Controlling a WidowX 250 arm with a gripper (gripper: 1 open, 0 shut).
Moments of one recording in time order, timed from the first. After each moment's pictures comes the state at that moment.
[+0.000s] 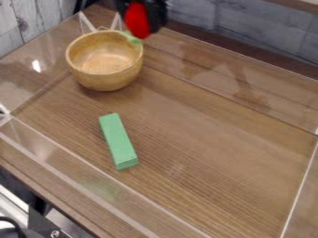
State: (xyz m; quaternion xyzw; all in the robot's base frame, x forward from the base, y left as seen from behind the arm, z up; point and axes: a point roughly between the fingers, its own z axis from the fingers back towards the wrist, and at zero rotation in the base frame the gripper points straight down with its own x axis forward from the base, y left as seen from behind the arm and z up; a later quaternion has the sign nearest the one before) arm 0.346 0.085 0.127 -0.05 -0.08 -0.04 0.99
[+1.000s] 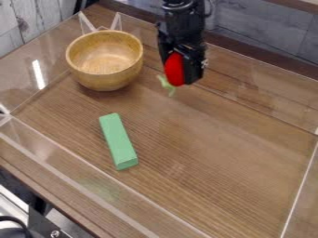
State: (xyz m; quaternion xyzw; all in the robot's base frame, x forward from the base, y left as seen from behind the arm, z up) arm 0.343 0.036 0.070 -0.05 -0.05 -0.17 0.98
